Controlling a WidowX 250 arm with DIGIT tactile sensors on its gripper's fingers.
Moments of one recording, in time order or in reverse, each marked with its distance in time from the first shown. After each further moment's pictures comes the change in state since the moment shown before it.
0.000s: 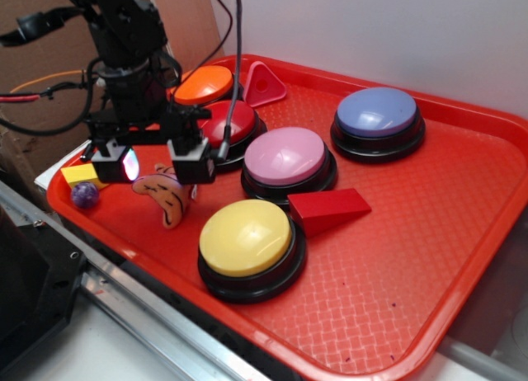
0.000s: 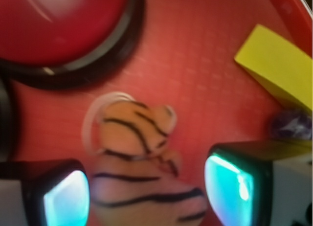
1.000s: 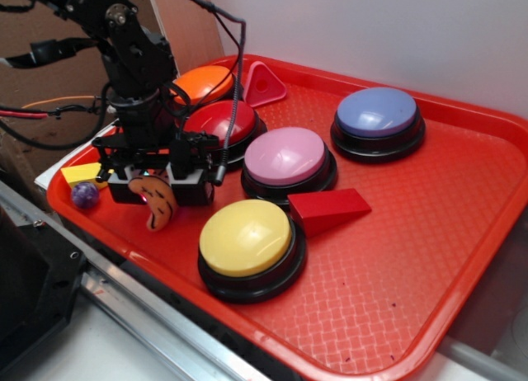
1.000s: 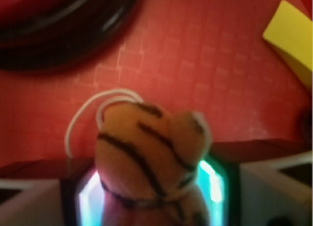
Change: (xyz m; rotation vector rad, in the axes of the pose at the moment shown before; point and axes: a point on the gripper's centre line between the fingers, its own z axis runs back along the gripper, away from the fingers) arm -0.003 -0.001 -0.015 0.000 0.011 0.004
